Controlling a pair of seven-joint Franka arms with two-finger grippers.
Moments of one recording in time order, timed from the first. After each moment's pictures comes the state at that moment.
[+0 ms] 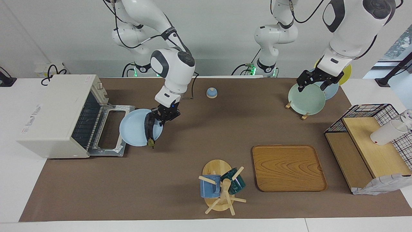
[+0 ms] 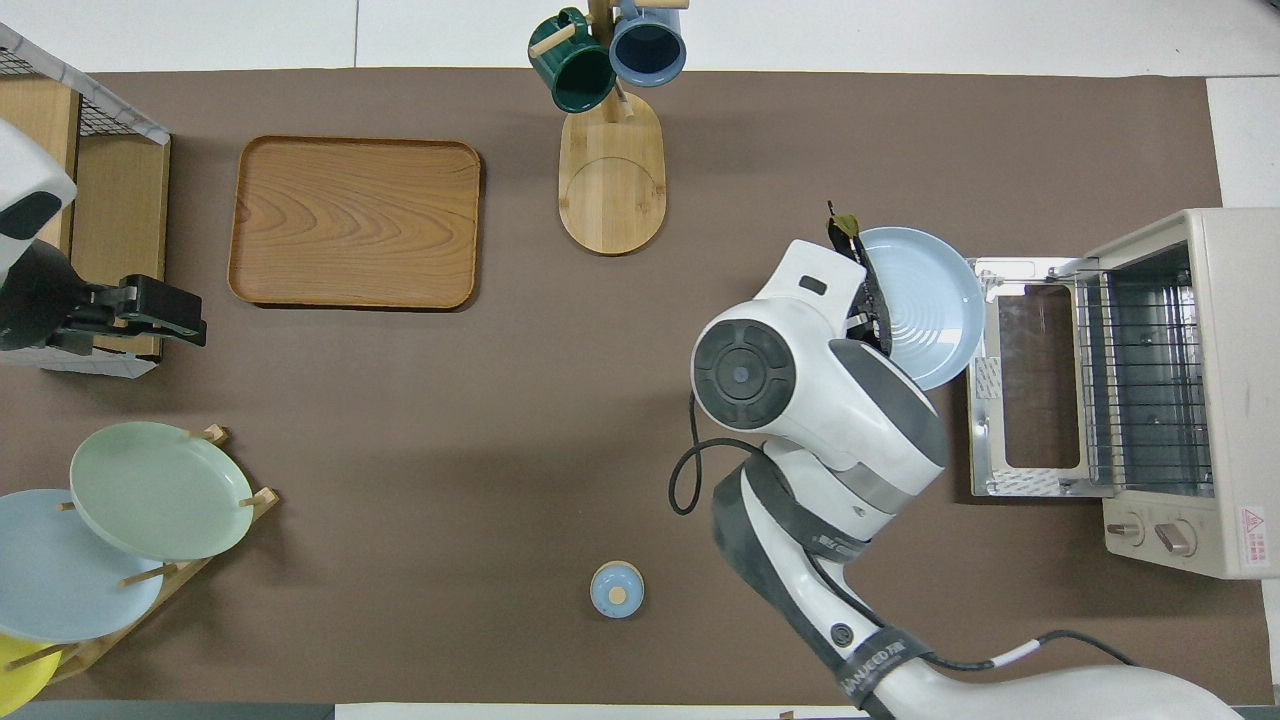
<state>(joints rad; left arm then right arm) -0.02 -0.02 -0.10 -1.65 -0.01 1.54 -0.10 0.37 0.09 0.07 -2.06 -0.53 2.08 0.48</state>
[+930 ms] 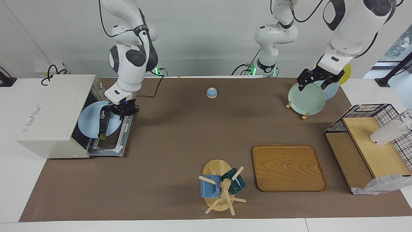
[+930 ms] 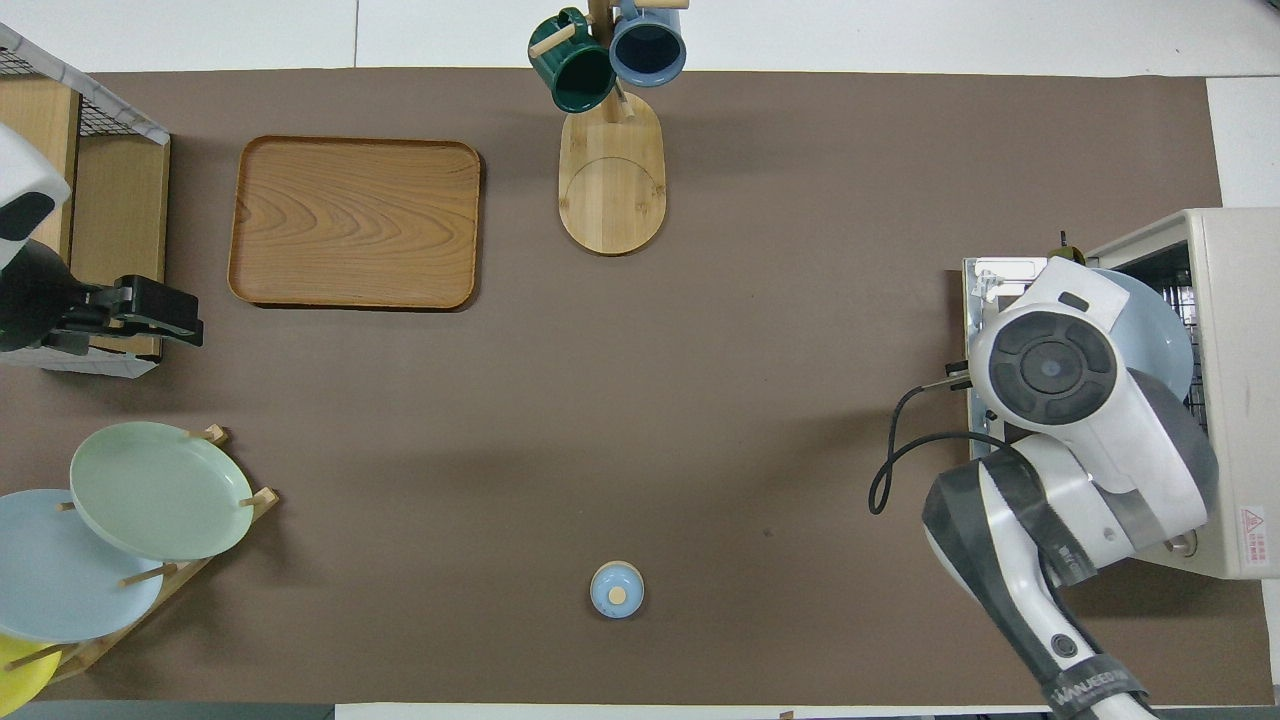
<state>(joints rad) -0.02 -0.03 -0.10 -1.64 -0.01 1.54 -0.10 -0.01 -0.06 0.07 -2.31 -0.53 2.26 0.24</state>
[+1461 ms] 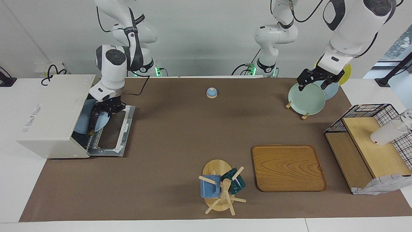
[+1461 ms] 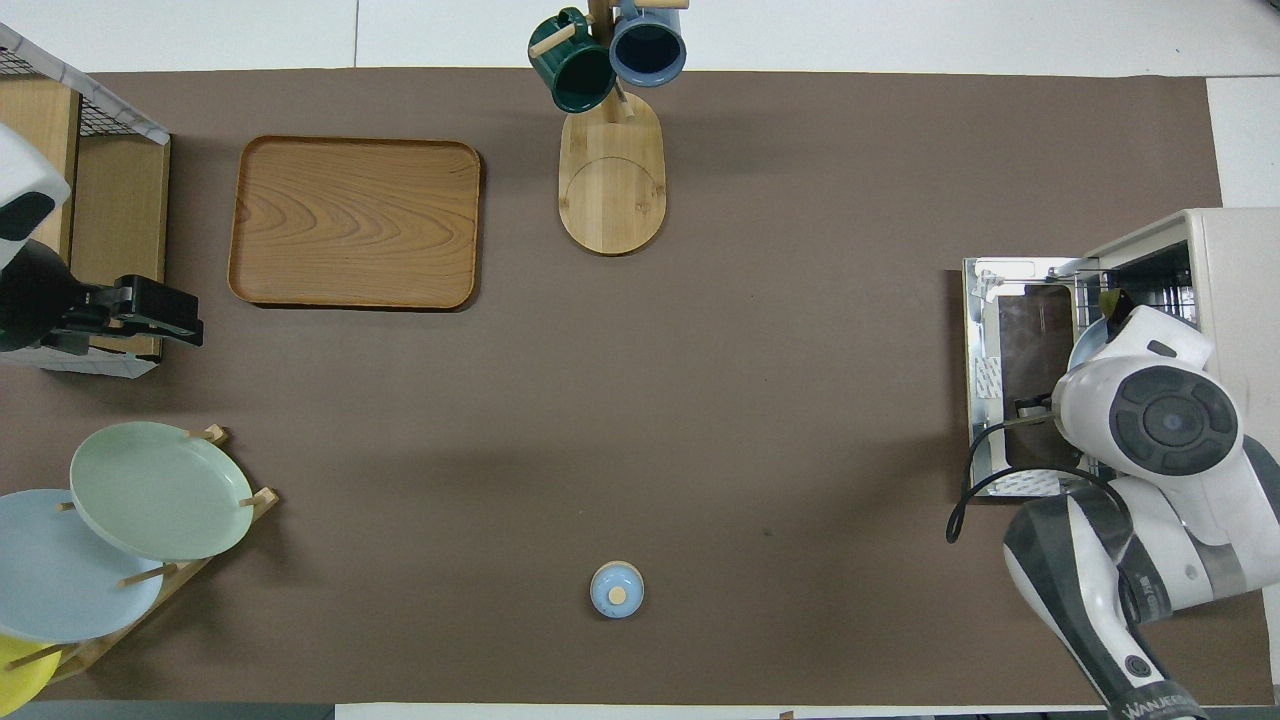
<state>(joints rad) -0.02 -0.03 -0.10 -1.64 -0.01 1.54 -0.10 -0.08 -0.18 0.07 -2.46 -0.53 2.31 0.20</state>
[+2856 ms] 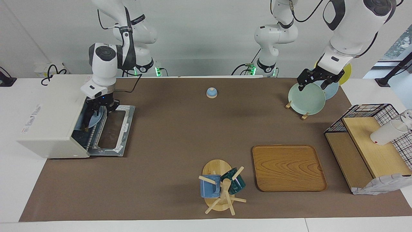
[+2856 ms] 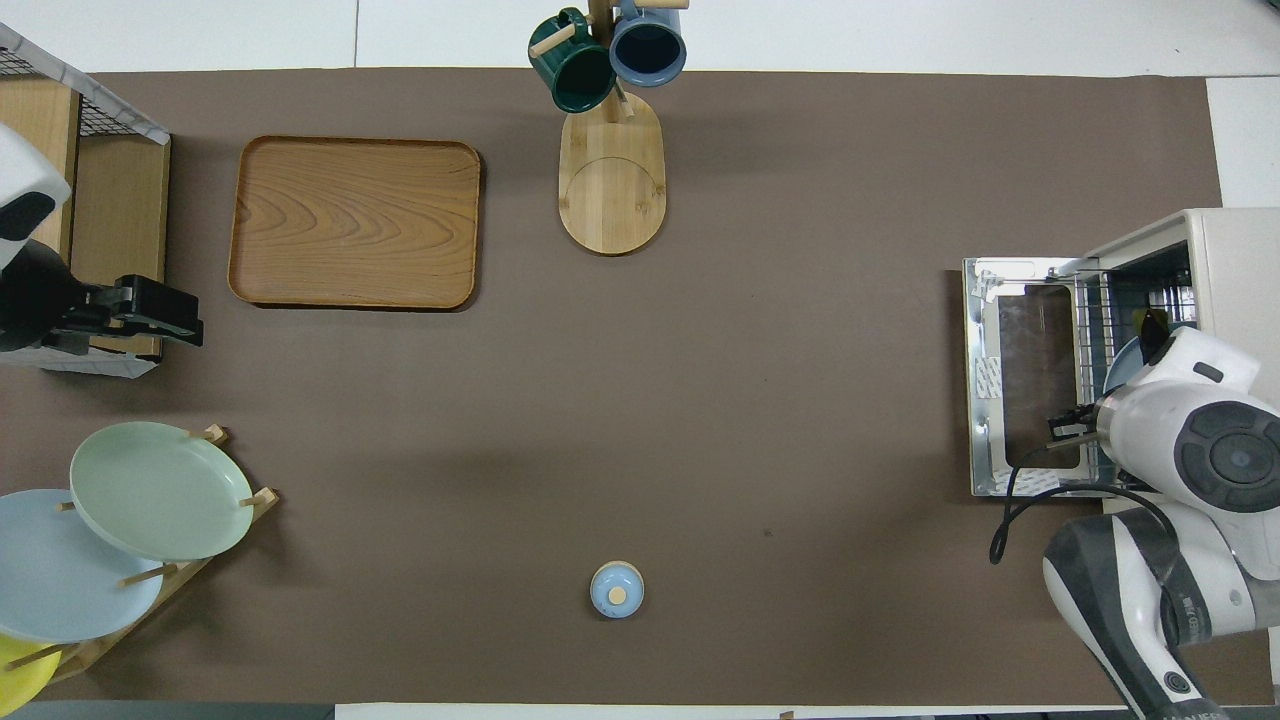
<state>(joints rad) -0.02 -0.03 -0.10 -1.64 -0.01 1.54 -0.10 -0.04 -0.17 0.09 -2.36 -0.37 2.26 0.07</state>
